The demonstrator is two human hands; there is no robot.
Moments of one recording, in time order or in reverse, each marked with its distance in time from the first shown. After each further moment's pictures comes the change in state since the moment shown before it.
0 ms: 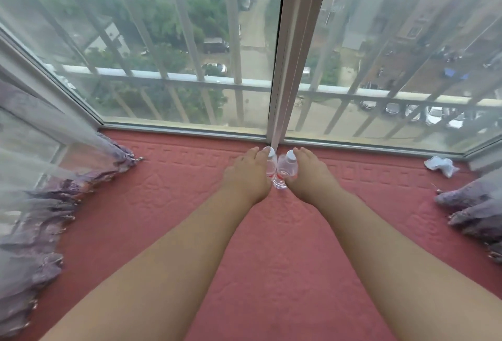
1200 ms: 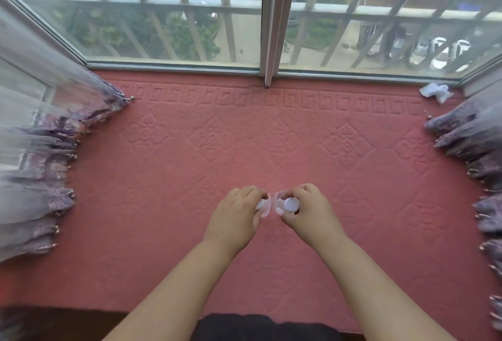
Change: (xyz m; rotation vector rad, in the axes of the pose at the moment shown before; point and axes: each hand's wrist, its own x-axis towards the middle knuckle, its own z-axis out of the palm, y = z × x) left_hand -0.211 -0.024 0.125 -0.193 0.080 0.194; right_hand -0.211 0.054 0.106 0.305 -0.043 0.039
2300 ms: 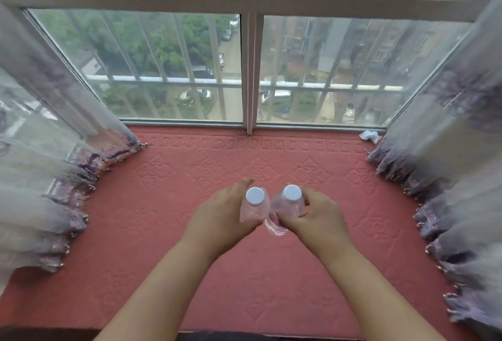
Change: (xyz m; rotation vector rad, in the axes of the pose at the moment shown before) left_hand -0.114 0.133 -0.131 0.001 0.090 0.028; right_hand -0.181 -0.067 -0.107 0.192 0.330 -0.146
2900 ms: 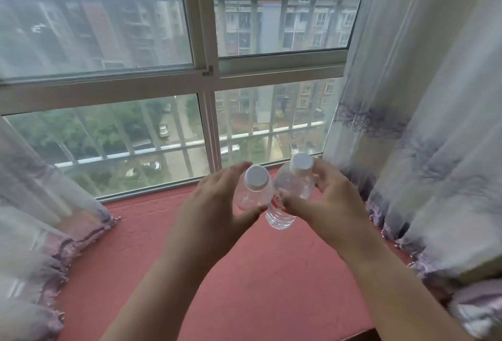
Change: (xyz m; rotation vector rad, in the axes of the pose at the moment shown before) left_hand -0.082 0.064 -0.139 -0.082 0.269 0.443; right_hand -0.127 -0.151 -0.073 0.130 0.402 -0.140
